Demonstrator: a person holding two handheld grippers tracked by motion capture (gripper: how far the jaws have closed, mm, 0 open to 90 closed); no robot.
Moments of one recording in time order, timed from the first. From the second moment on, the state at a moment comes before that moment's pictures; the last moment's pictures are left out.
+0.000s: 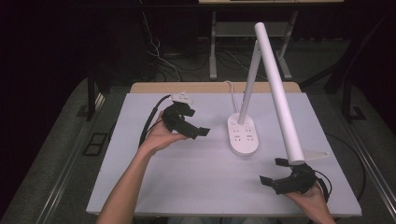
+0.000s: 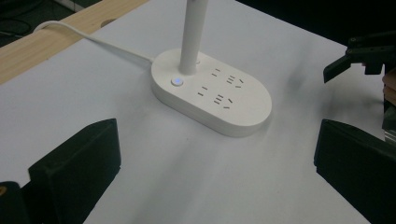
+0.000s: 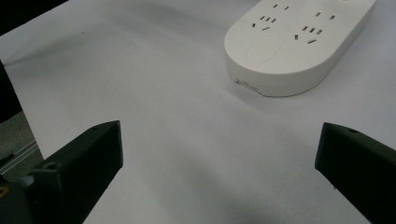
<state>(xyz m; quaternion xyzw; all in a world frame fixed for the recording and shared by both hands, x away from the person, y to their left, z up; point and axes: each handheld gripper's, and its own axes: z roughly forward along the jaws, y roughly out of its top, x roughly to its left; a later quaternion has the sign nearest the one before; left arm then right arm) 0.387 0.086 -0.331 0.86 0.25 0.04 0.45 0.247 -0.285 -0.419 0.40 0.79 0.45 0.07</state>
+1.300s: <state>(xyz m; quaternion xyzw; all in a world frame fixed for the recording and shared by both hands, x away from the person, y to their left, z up) 0.429 0.044 -0.333 0.86 0.26 0.04 0.44 0.246 -0.286 -0.419 0.40 0.79 0.45 0.07</state>
